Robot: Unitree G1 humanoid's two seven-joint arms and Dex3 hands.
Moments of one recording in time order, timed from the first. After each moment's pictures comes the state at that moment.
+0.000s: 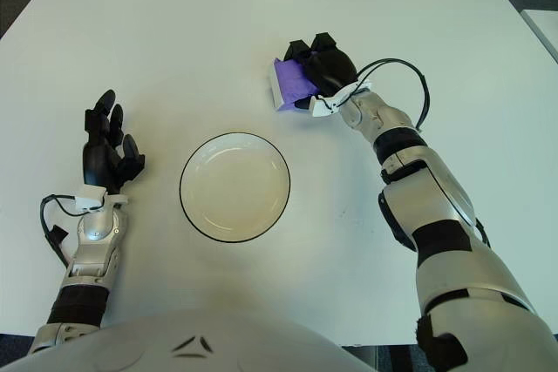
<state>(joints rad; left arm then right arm) 0.07 0.08 0.07 0.14 0.08 -0.53 0.23 -0.96 -0.47 0.54 1.09 -0.74 -0.63 -0.44</state>
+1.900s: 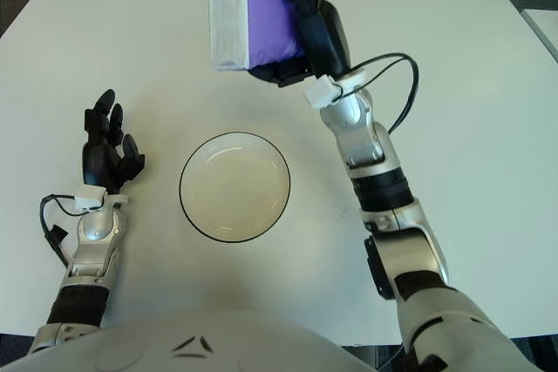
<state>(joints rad) 0.07 0.08 0.07 0.14 0.08 -0.53 0.23 -0.55 -0.28 0.18 -0.08 -0.29 -0.37 -0.11</state>
